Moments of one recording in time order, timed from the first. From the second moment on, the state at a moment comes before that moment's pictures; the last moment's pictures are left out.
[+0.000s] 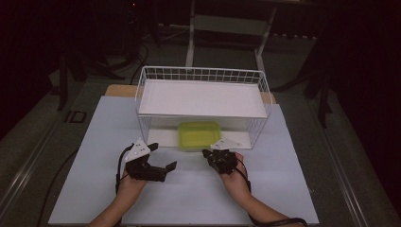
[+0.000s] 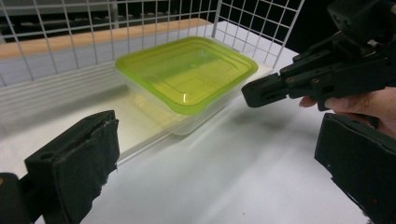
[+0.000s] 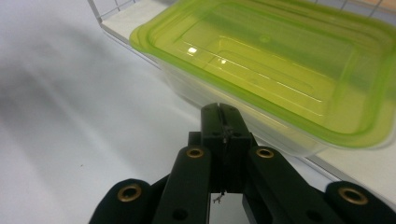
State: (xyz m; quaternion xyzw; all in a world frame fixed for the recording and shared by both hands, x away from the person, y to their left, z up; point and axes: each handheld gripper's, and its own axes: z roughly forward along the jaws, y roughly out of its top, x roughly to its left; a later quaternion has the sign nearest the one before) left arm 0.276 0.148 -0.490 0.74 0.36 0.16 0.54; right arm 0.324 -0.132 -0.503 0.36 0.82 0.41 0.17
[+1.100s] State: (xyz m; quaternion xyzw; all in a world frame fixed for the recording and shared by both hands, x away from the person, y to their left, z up) left arm 0.276 0.156 -0.496 0.73 0.37 0.18 0.54; right arm 0.381 -0.102 -0.517 0.39 0.81 0.40 0.19
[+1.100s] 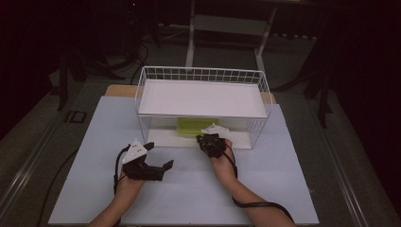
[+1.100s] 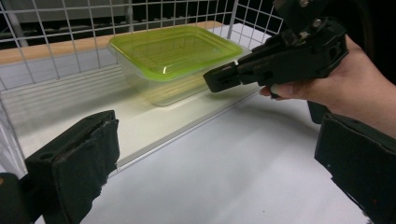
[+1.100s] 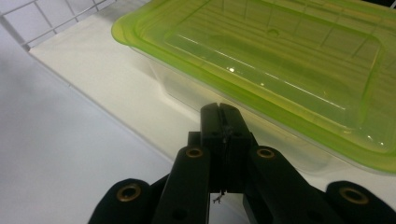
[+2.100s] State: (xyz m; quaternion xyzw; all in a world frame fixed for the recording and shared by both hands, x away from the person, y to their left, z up) left arm 0.277 0.154 -0.497 0.73 0.38 0.17 0.54; right arm 0.374 -0.104 -0.506 0.38 0.80 0.42 0.19
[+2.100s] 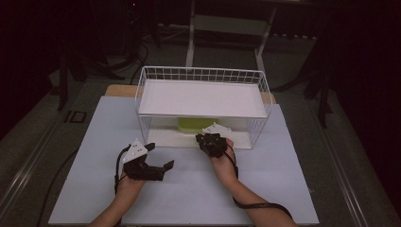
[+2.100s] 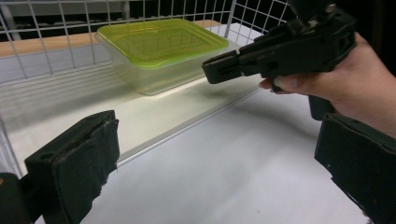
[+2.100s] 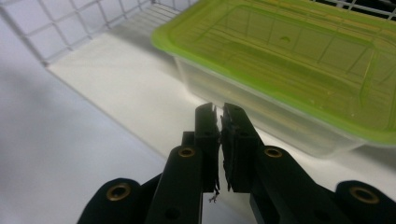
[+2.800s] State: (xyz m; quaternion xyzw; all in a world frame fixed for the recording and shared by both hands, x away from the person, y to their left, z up) left arm 0.276 0.144 -0.485 0.74 0.34 0.14 0.57; right arm 0.332 -0.128 -0.486 0.37 0.79 0.47 0.16
